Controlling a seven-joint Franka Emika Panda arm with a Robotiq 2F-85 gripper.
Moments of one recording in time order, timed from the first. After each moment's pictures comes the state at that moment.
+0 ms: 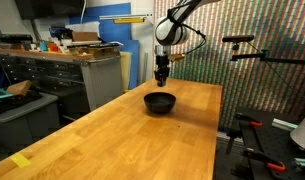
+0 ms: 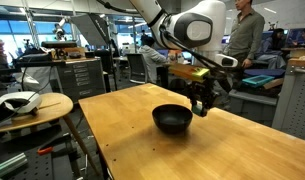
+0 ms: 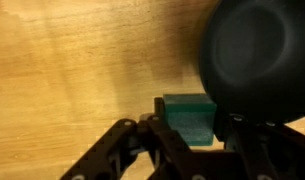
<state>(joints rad) -0.19 0.53 -0.05 -1.84 0.06 2.35 -0.14</state>
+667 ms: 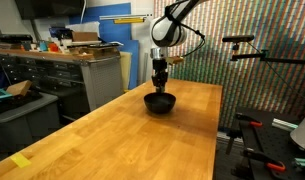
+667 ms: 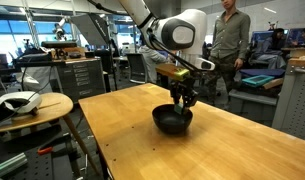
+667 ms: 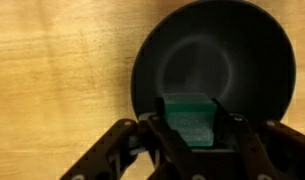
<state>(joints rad) -0.12 0.51 -0.02 -1.89 0.07 2.30 -0.11</state>
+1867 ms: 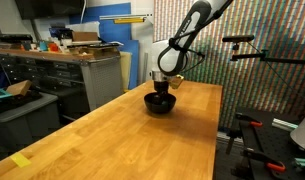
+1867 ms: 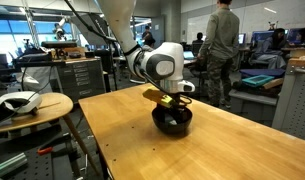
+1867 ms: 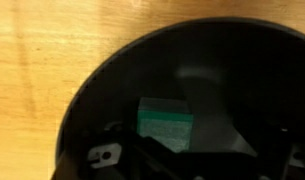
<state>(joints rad) -0.04 0.62 -0.02 -2.03 -0.05 2.61 -0.10</state>
